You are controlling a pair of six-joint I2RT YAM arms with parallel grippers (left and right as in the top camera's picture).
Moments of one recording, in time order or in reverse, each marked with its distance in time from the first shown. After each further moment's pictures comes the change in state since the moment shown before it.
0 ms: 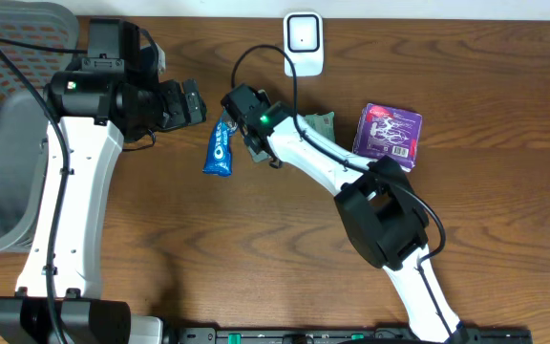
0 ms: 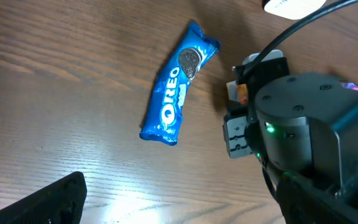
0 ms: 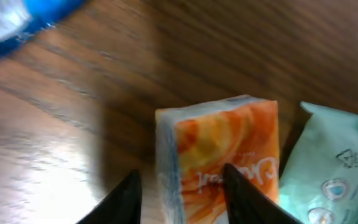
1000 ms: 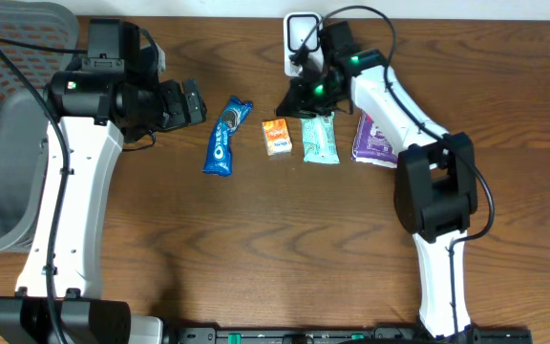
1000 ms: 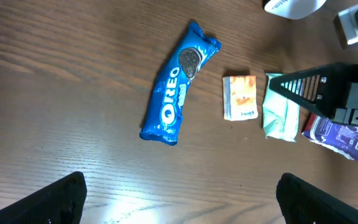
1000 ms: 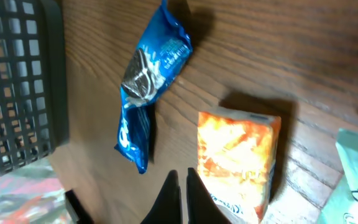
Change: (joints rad) left arm 0.000 0.000 0.000 -0.001 0.000 0.000; right arm -0.372 -0.002 0.114 -0.058 -1.077 0.038
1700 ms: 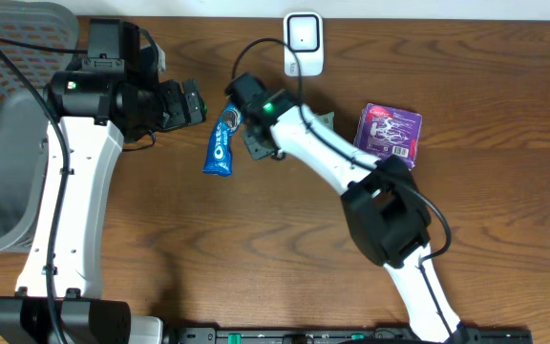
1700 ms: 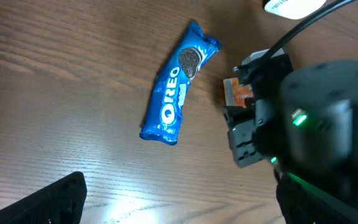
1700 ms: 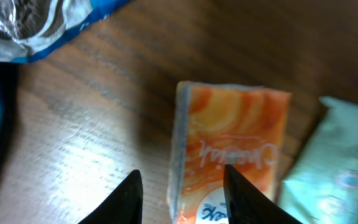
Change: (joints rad) left arm 0.000 0.000 0.000 0.000 0.000 0.000; right arm 0.367 0.002 -0.017 -0.066 0.970 -0.072
